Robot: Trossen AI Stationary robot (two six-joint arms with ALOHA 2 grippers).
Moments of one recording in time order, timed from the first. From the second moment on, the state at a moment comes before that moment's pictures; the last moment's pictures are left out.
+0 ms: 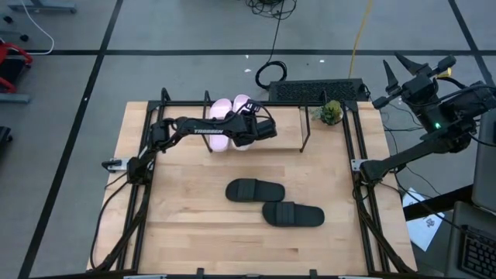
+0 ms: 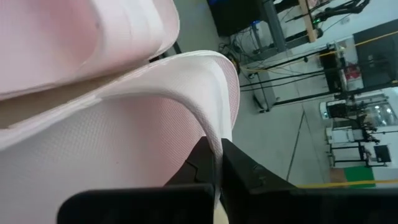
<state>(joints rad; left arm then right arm) 0.22 2.18 1.81 -0.84 -1.00 -2.35 0.28 0.75 1.34 0.08 1.28 -1.29</state>
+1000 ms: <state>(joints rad) 0.23 2.21 1.81 -0.86 -0.97 -2.37 0.28 0.75 1.34 0.08 1.28 -1.30</state>
